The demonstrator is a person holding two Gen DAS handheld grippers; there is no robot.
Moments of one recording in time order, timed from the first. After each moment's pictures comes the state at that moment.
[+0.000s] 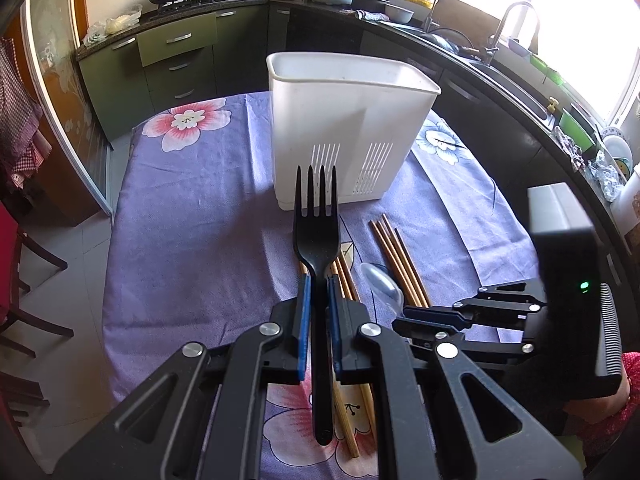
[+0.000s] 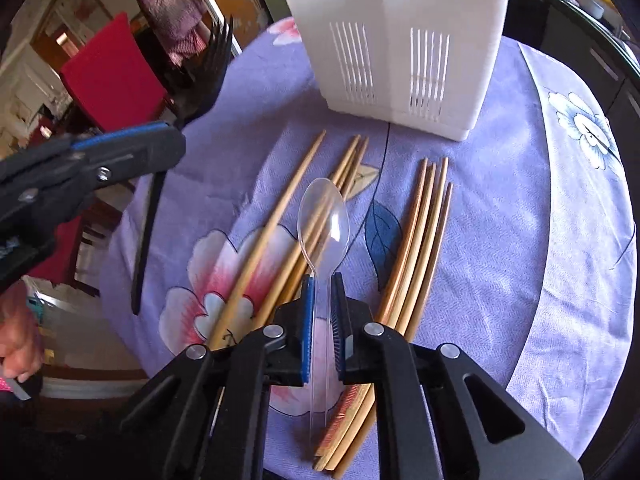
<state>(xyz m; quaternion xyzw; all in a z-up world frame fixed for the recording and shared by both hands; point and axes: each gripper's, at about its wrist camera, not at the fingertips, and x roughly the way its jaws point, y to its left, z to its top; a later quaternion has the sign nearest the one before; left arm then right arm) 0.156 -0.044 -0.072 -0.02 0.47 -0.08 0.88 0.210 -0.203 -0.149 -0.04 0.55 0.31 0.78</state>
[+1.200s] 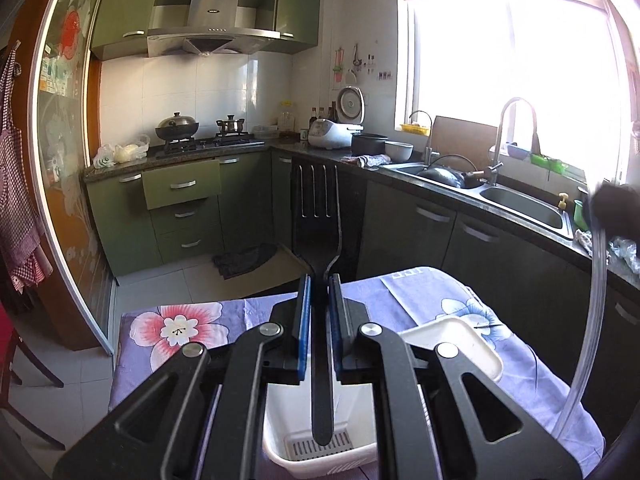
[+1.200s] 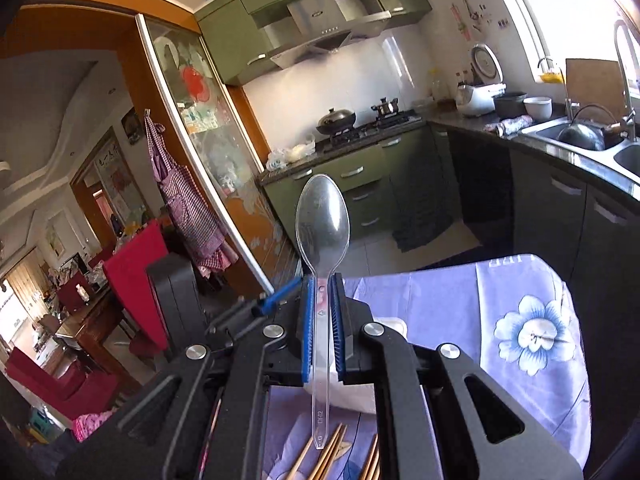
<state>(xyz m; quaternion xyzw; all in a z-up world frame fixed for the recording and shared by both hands) 0.291 -0.069 -0.024 0.00 0.21 -0.07 0.97 0.280 -0.294 0.043 0.13 0.24 0.30 0.91</state>
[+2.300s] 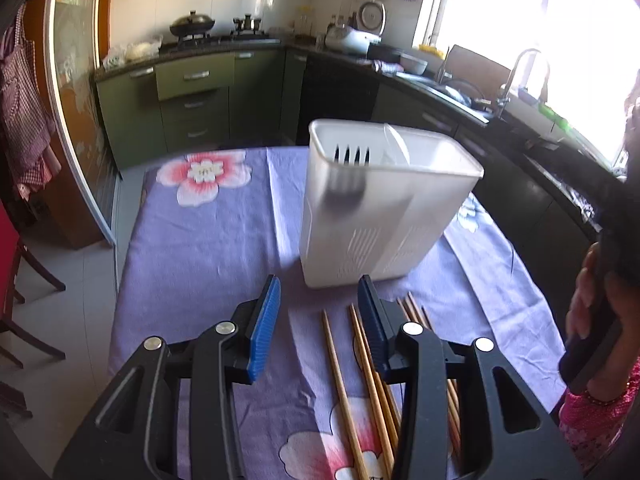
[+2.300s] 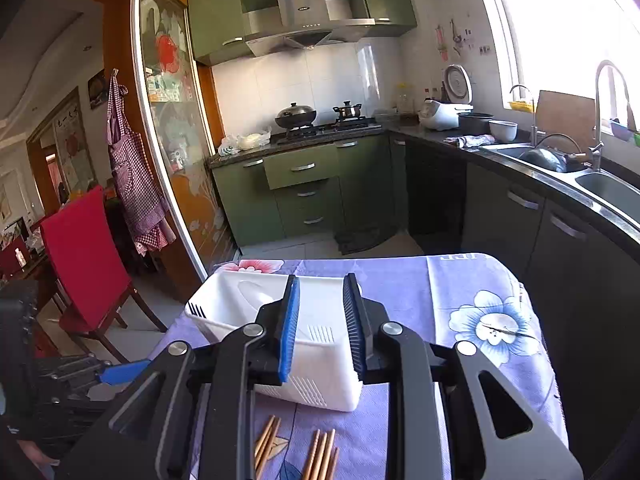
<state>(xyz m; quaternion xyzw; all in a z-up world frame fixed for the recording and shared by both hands) 0.188 -0.025 -0.075 -0.04 0.41 -0.06 0.91 0.266 -0.265 -0.033 0.04 0.24 0.21 0.95</state>
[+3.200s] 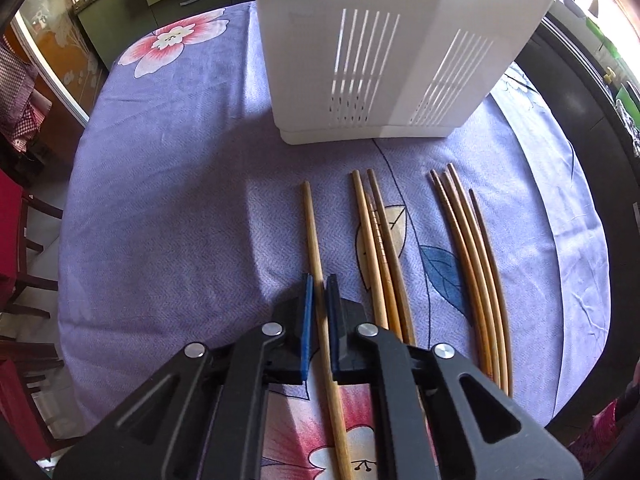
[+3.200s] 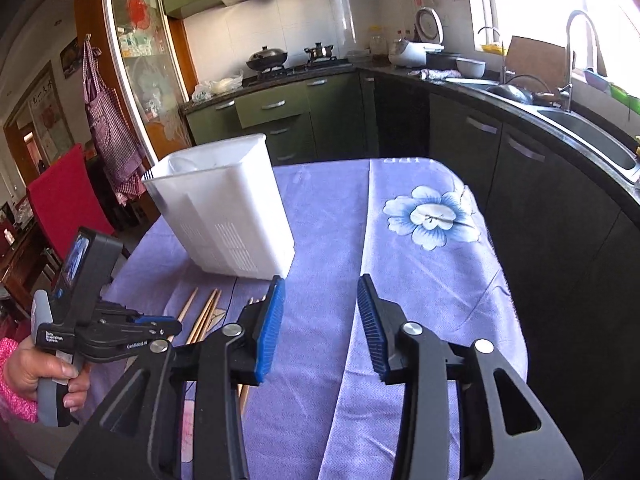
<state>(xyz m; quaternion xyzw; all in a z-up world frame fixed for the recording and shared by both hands) 0.212 -0.061 -0.165 0.00 0.59 -0.03 0.81 0.207 -0.353 -0.099 0.02 0.36 0.19 0.91</state>
